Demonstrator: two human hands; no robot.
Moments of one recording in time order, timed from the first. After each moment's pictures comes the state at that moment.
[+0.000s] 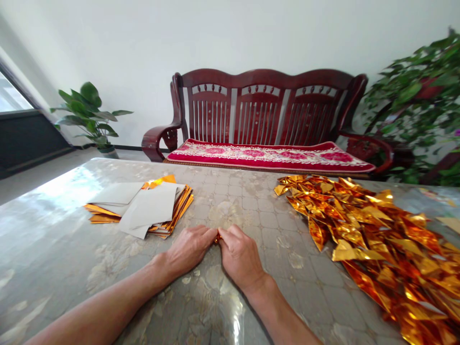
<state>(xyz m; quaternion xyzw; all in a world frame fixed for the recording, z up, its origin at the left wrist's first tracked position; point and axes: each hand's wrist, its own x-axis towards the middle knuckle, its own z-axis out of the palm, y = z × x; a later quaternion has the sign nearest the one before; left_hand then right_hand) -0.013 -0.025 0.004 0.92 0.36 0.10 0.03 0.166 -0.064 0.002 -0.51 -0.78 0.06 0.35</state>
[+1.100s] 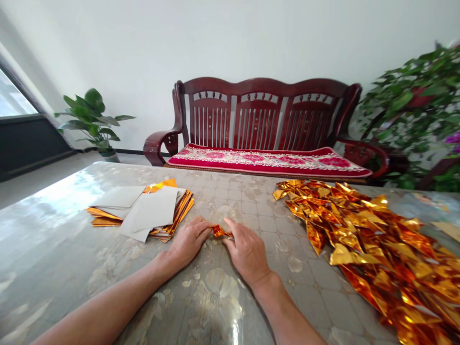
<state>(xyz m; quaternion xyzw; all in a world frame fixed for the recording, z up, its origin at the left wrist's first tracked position) -0.016 -0.011 0.003 0.83 0.47 0.26 0.16 0.185 -0.052 -0.003 -0.52 -0.78 -0.02 0.36</state>
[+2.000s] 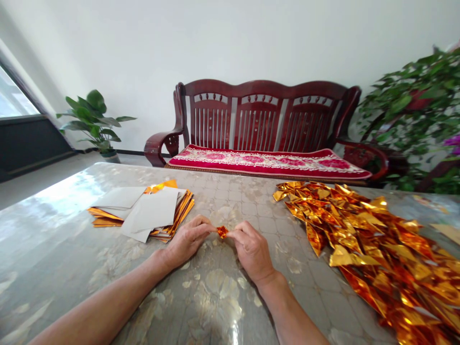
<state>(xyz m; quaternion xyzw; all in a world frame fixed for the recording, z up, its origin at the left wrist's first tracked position) -0.031 -0.009 0.004 0.87 0.32 0.33 0.21 0.198 -0.049 0.000 -0.47 -0.79 0.03 0.40</state>
